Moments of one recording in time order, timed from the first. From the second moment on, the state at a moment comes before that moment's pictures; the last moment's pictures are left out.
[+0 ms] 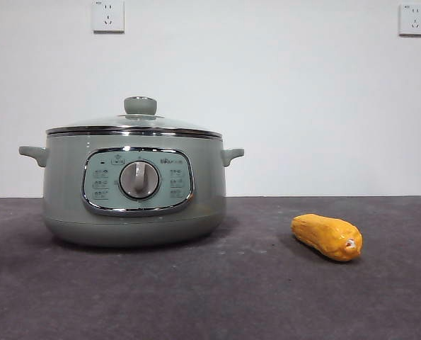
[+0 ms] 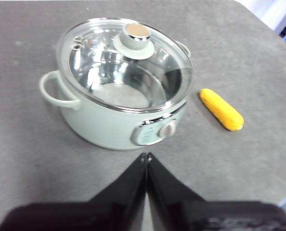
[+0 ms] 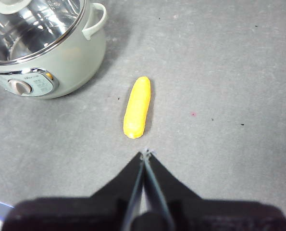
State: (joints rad) left arm 0.00 0.59 0.98 -0.96 0.48 0.02; right arm 0.08 0.75 1.15 -1.14 -0.27 -0.08
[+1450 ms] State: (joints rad) left arm 0.00 0.70 0.98 -0.90 0.63 0.02; right arm 0.38 1.62 1.16 -0.76 -0.13 0.01
